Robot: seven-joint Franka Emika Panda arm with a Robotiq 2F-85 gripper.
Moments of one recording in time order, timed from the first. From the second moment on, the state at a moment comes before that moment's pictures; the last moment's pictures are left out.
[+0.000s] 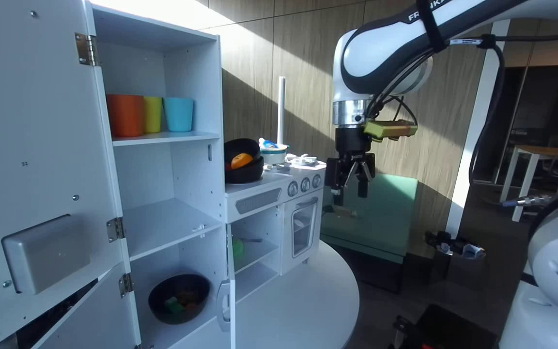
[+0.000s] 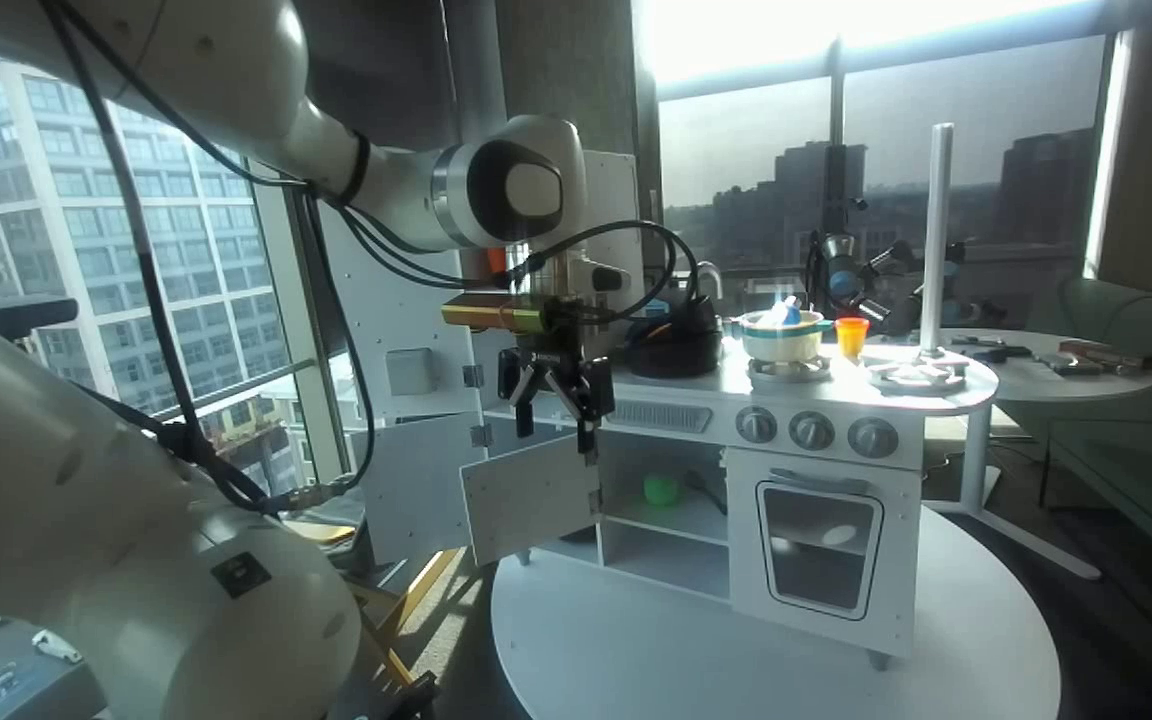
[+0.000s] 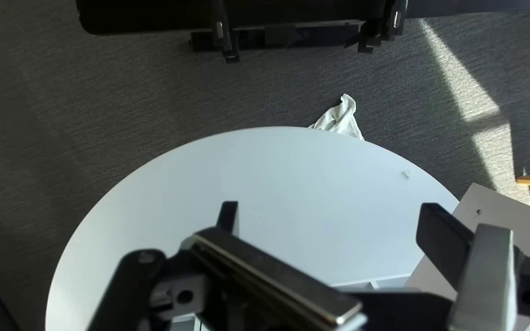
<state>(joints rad) -0.01 -0.57 0.01 -2.55 -0.02 1.90 0.02</state>
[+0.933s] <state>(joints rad) 0.08 -0.49 0.02 -2.57 0.15 1.94 -0.05</state>
